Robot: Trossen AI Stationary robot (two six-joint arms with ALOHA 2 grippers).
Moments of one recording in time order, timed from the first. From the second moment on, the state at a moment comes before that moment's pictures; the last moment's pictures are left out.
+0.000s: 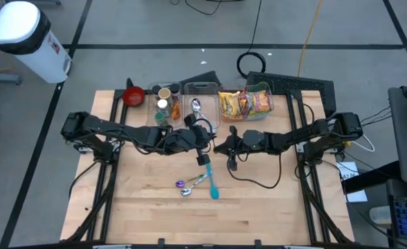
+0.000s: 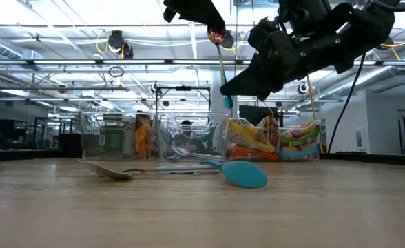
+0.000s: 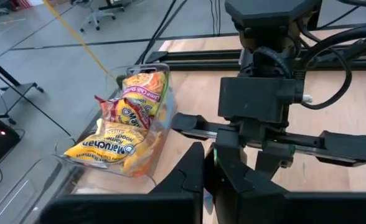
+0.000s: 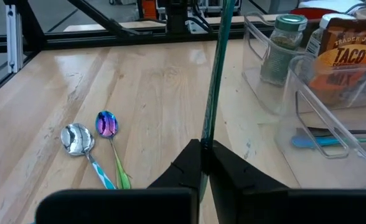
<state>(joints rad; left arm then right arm) -0.14 1.60 1.32 -0.20 -0.50 -0.01 -0.01 1.52 0.60 0.62 0.02 0.06</state>
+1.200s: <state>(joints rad) 0.37 1.60 1.32 -0.18 -0.18 0.22 -0.01 1.23 0.59 0.28 0.03 0.10</state>
